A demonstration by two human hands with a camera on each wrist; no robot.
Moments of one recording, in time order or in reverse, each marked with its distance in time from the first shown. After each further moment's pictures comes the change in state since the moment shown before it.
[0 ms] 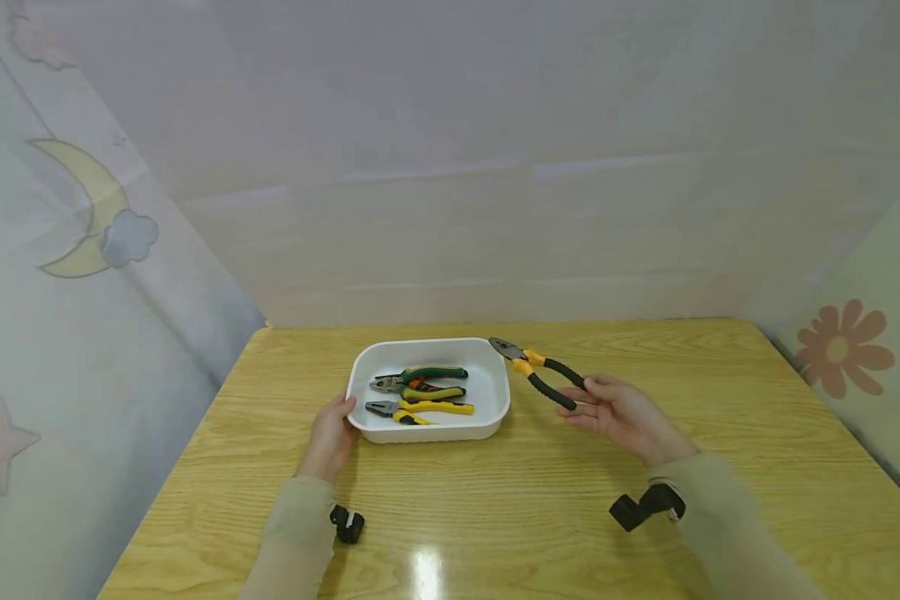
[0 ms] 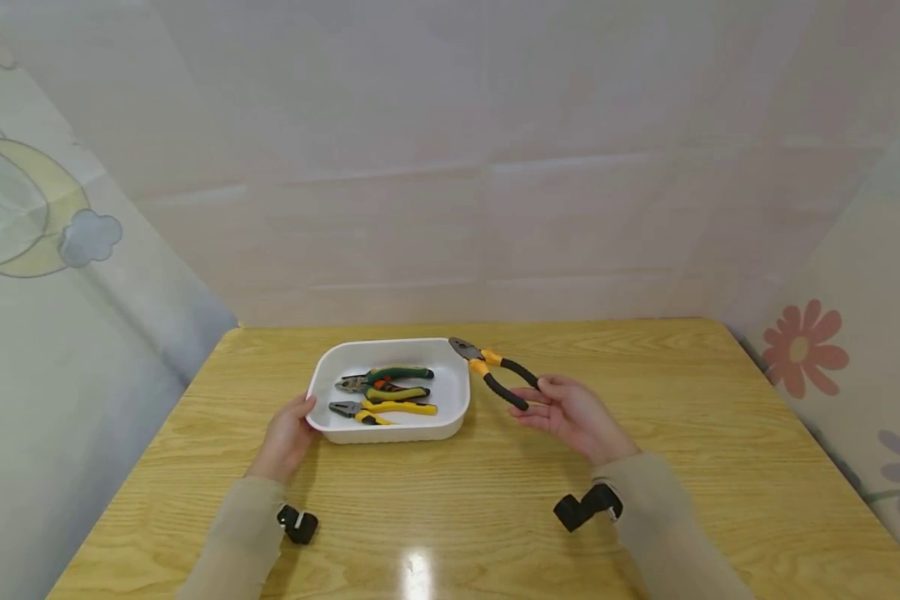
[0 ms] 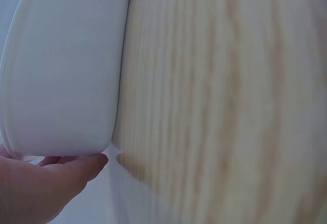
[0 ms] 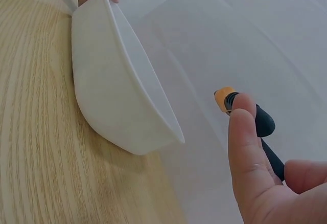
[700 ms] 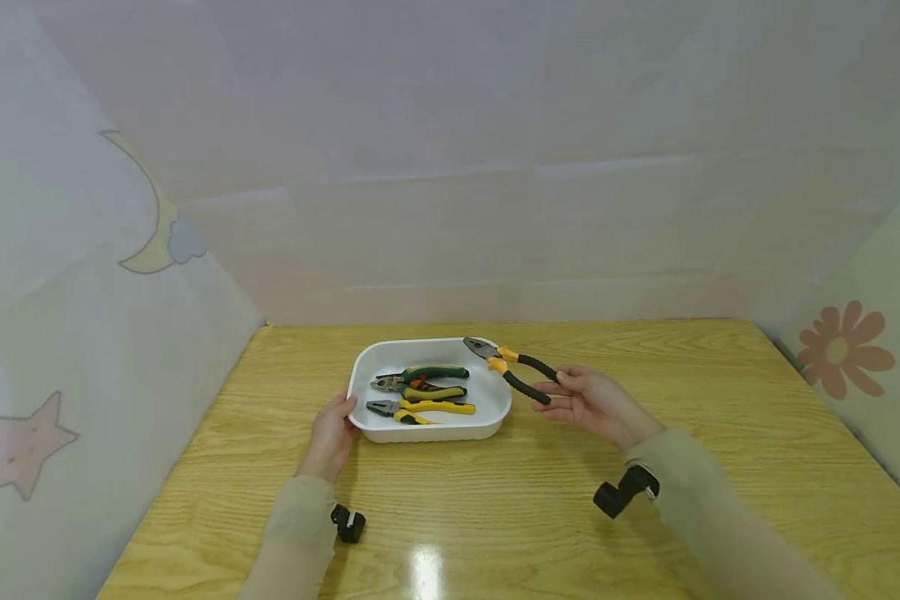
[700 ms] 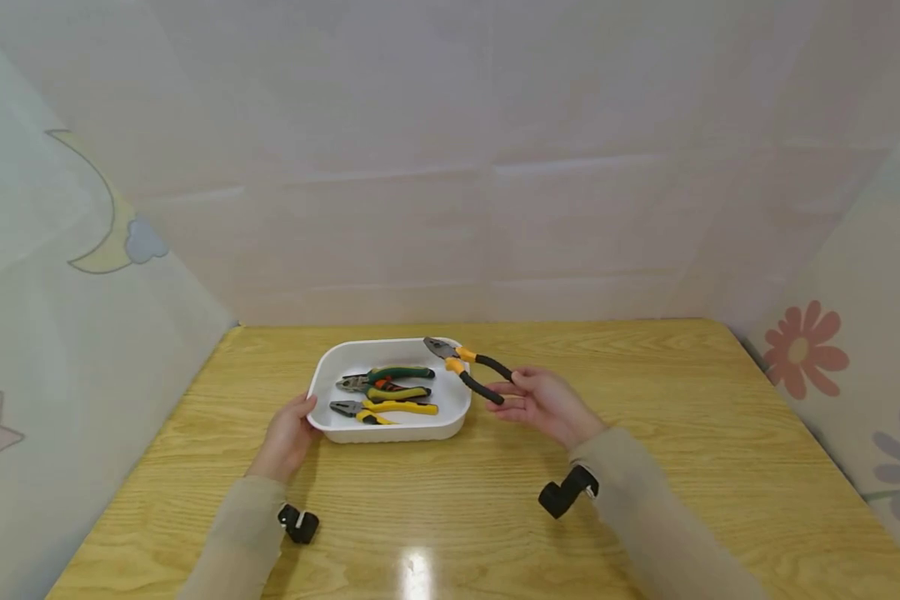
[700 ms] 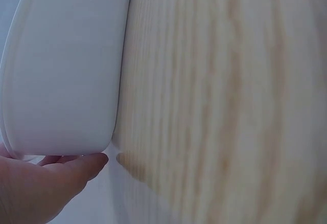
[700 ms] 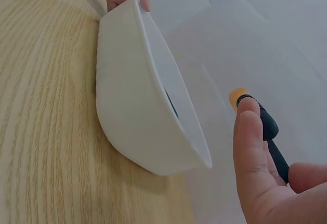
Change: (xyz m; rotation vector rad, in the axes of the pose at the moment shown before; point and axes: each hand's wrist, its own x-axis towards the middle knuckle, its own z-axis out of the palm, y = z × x) left_hand 0.002 0.000 -0.002 -0.010 -0.007 -0.005; right_hand 0.030 0.004 0.022 -0.109 0.012 0.061
